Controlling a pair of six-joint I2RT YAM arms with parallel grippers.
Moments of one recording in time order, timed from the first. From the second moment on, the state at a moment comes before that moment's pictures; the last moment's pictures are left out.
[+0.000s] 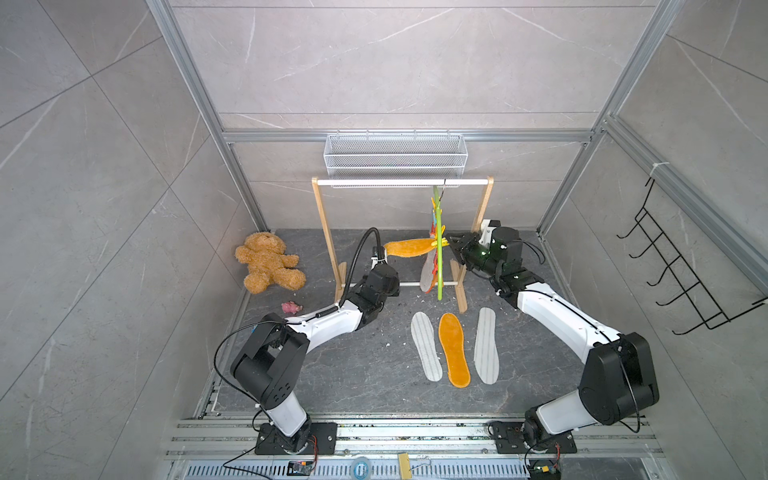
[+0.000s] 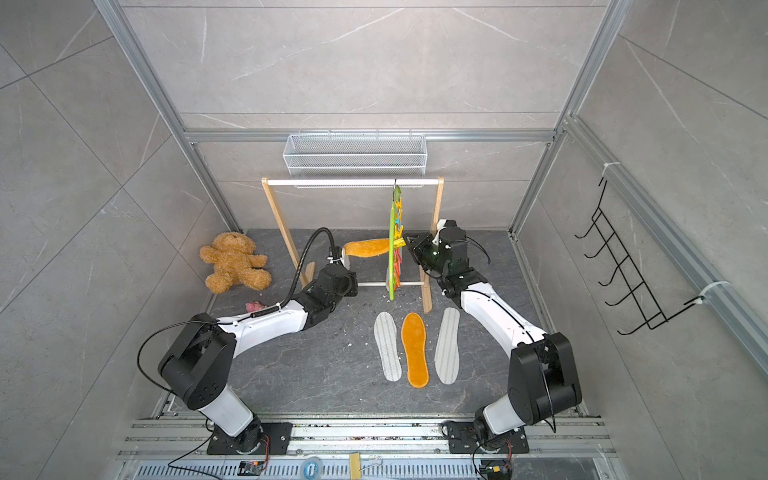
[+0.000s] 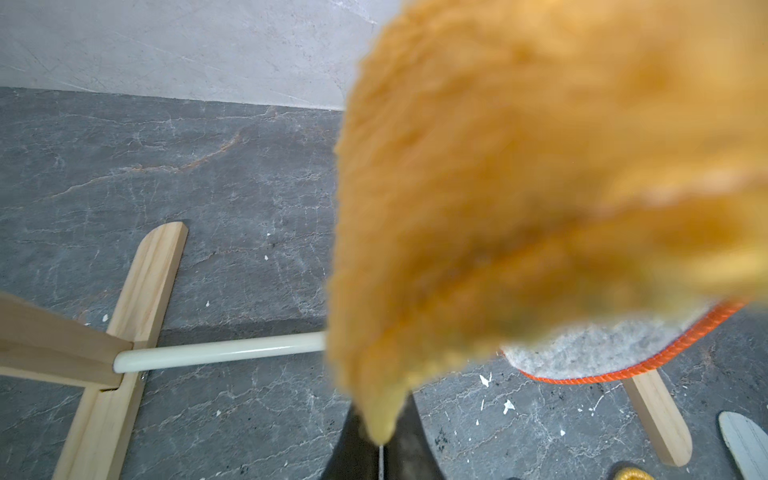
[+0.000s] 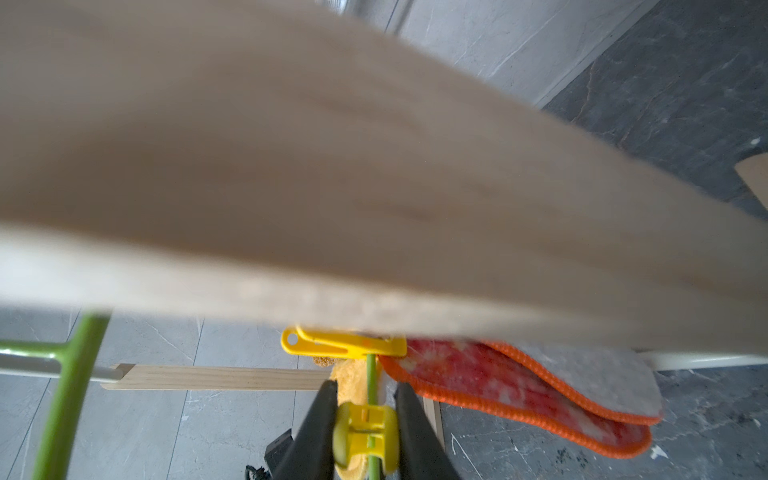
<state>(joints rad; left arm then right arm) -0.68 1.65 1.00 0.12 -0.39 -0.40 0.31 1.52 1.14 0.15 -0.28 1.16</state>
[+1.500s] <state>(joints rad) -0.66 1.29 0.81 0.06 -0.42 -0.36 0.32 1.32 1.14 -0.07 -0.21 1.01</state>
